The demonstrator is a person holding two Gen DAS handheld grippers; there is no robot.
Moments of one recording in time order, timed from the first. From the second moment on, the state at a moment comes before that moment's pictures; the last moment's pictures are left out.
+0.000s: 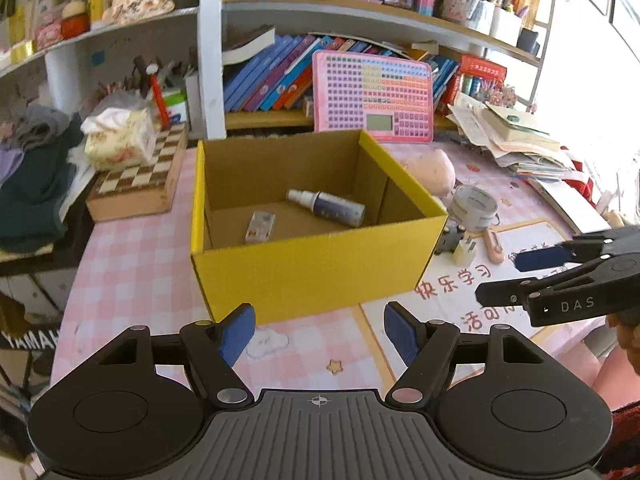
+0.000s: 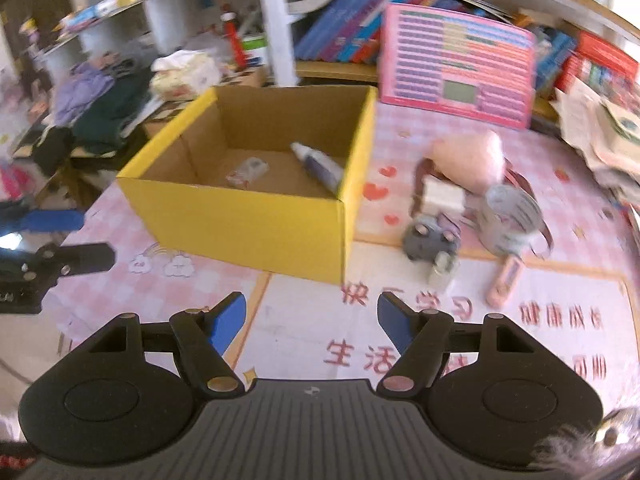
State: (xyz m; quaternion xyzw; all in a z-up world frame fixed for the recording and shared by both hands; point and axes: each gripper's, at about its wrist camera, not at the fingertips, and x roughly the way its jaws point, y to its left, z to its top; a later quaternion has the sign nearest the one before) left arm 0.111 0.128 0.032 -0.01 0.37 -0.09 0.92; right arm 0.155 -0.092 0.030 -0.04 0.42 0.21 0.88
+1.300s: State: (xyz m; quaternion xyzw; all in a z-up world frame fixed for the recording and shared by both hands) left arm 0.092 0.021 -0.022 0.09 0.41 -0.23 0.88; right arm 0.086 -0.129 -0.001 -0.12 0.40 0.04 0.91
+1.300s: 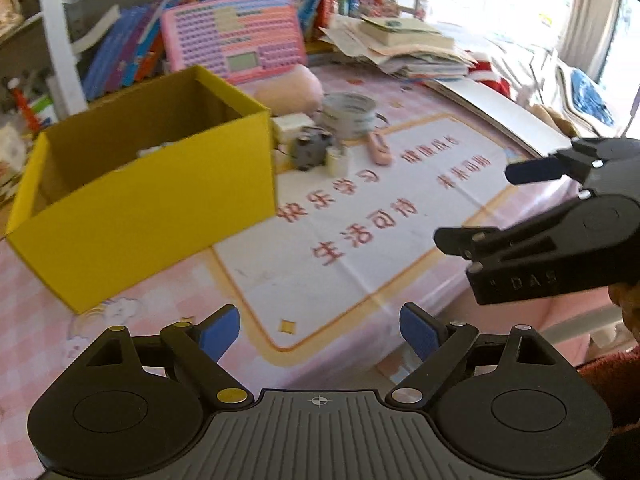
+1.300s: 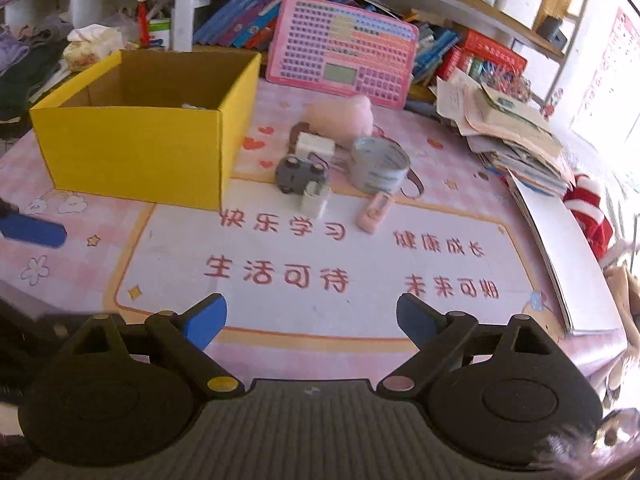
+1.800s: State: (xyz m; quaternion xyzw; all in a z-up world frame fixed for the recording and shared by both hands) left arm 0.116 -0.014 -0.021 0.07 0.41 -0.22 0.88; right arm 0.116 -0.168 -0.007 -0.11 0.41 0.06 0.90
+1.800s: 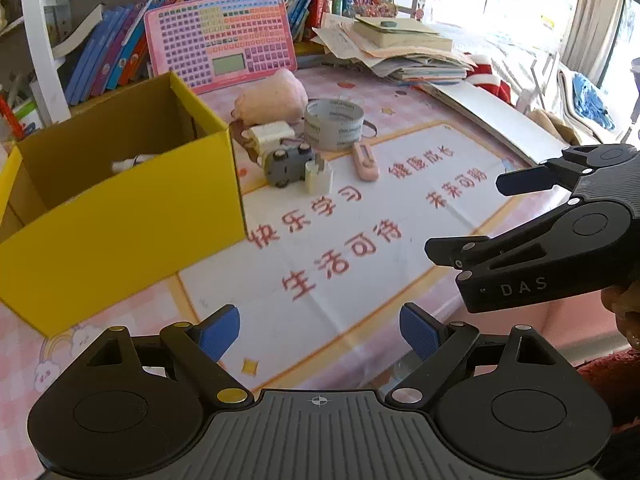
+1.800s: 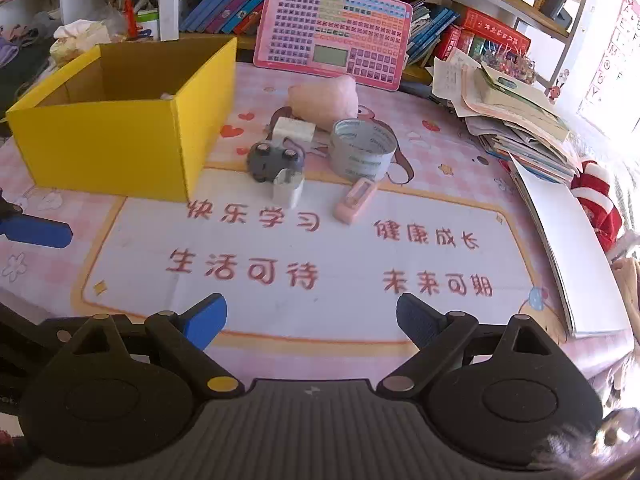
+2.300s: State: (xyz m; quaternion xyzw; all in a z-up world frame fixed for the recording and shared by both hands) left arm 0.170 -0.077 -0.028 0.09 0.41 -0.19 0.89; right arm 0.189 -0.219 -0.027 -0.08 0.43 0.10 0.90
